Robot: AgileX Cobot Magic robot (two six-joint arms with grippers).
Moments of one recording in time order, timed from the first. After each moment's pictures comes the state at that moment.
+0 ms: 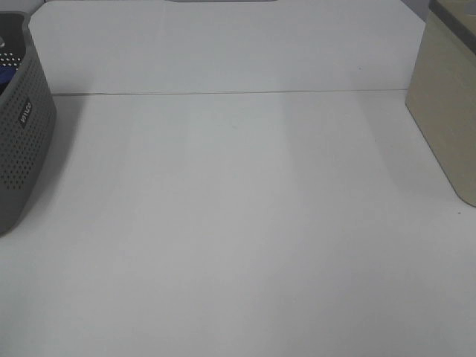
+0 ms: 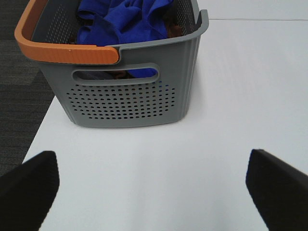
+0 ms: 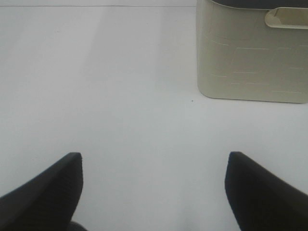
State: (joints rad) left arm 0.05 0.00 -0.51 0.09 1.04 -0.05; right arm -0.01 0.00 -0.50 0.03 1.07 -0.05
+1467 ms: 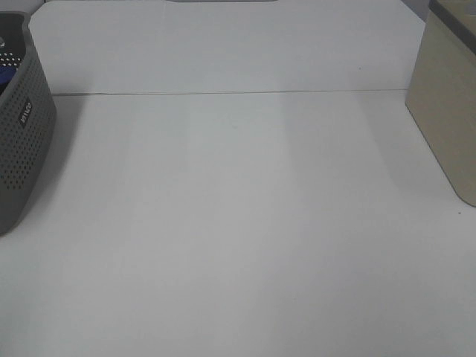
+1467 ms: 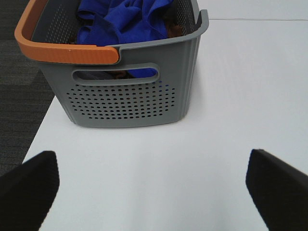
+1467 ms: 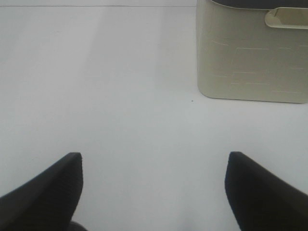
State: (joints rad) left arm 0.05 0.00 -0.51 0.09 1.04 -0.05; right arm -0.01 0.00 -0.50 0.03 1.07 -0.05
